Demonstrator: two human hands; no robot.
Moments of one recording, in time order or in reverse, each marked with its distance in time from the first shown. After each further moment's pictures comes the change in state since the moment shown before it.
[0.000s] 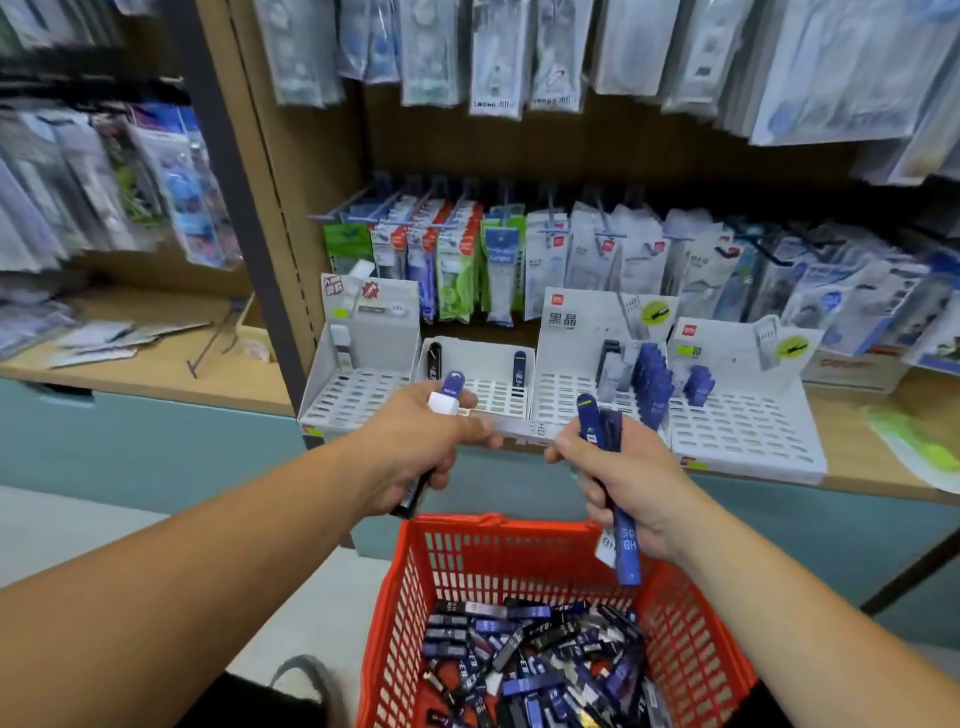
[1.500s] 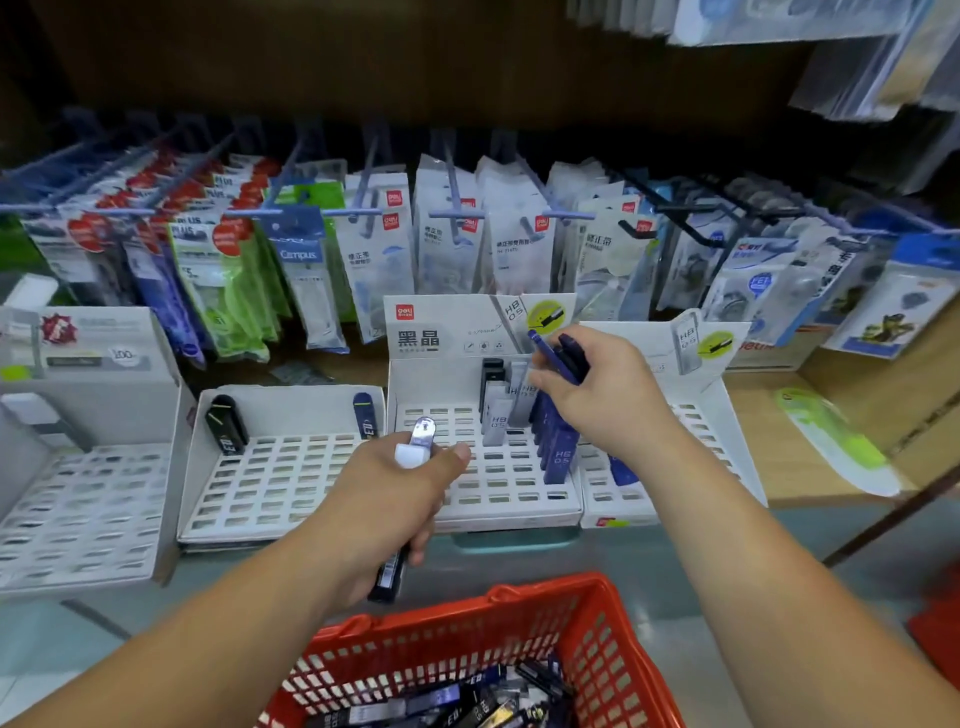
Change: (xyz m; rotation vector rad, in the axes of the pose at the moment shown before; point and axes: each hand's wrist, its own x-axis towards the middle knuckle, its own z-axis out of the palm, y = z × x) left_hand 0.151 -0.018 0.110 0.026 -0.130 0.026; right_hand 0.155 -0.028 -0.139 -0.749 0.395 -0.326
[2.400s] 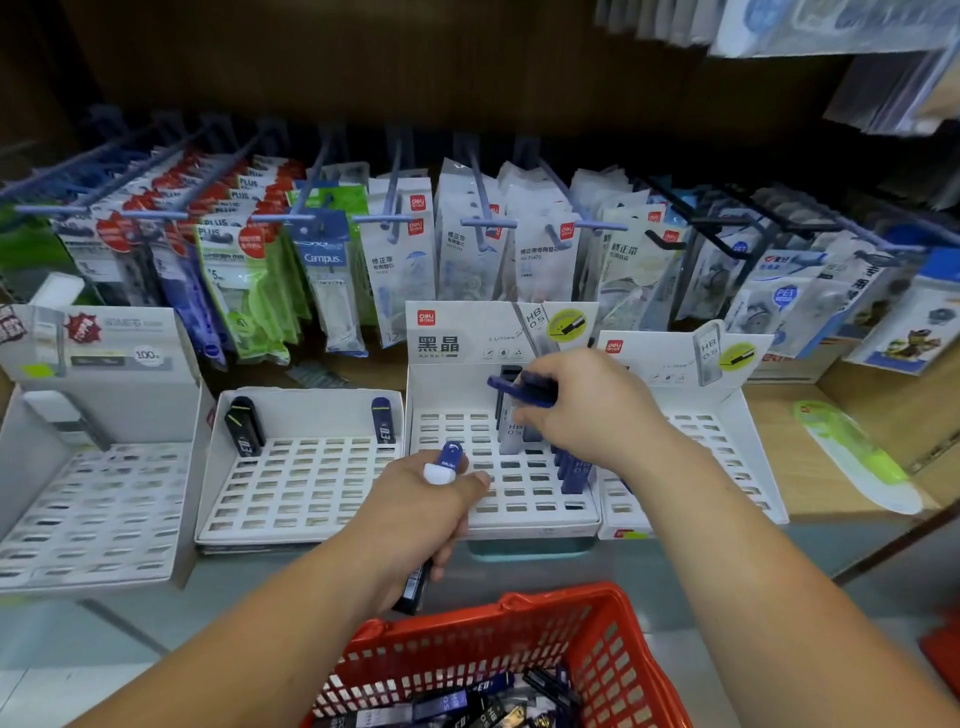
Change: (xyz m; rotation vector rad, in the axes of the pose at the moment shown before) left_hand 0.014 -0.015 0.003 -0.031 -0.024 -0.080; right_hand 0.003 -0.035 0.013 -0.526 -0.245 -0.026
